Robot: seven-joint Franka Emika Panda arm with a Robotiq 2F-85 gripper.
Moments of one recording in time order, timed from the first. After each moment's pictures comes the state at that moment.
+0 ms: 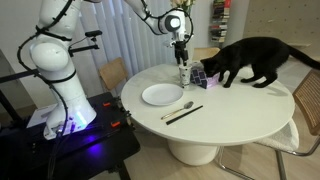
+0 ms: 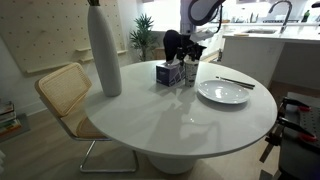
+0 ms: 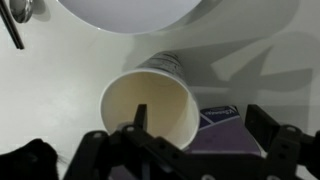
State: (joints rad) arm 0.10 0.55 -0.06 -1.69 -0.11 2.27 0.32
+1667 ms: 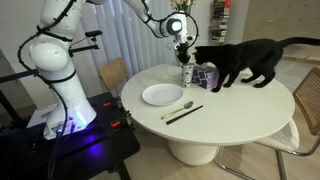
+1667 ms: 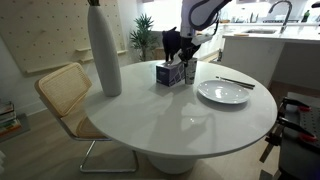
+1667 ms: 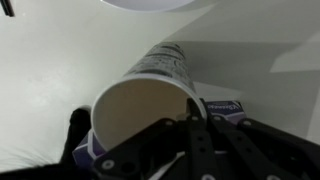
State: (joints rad) arm 0.08 0.58 -0.06 -1.69 -0.11 2.35 0.20
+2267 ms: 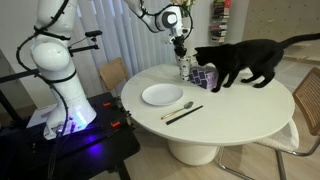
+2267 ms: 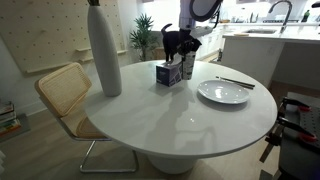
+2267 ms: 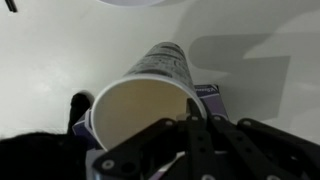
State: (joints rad) arm 0.14 0.49 -0.07 -1.73 -0.15 2.35 0.29
